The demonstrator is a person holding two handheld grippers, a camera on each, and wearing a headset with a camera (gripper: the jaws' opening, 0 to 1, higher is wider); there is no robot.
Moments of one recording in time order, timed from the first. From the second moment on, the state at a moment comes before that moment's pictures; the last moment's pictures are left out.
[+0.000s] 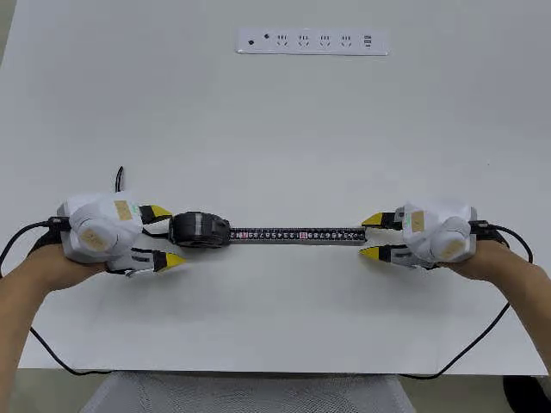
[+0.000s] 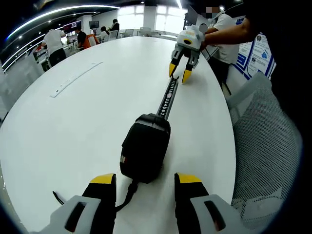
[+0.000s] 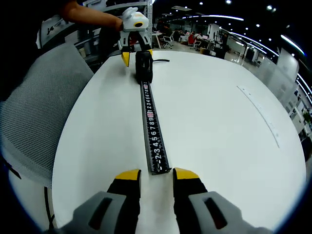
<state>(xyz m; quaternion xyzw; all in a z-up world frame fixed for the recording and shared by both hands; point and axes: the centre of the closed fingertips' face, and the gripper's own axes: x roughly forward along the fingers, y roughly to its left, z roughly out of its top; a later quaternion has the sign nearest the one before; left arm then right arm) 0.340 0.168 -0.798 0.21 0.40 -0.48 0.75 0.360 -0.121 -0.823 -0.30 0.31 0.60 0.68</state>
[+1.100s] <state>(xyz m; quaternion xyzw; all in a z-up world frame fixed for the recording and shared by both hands) 0.314 0.167 -0.772 0.10 0.33 -0.37 0.86 0.343 -0.138 -0.801 -0.23 0.31 0.52 0.76</state>
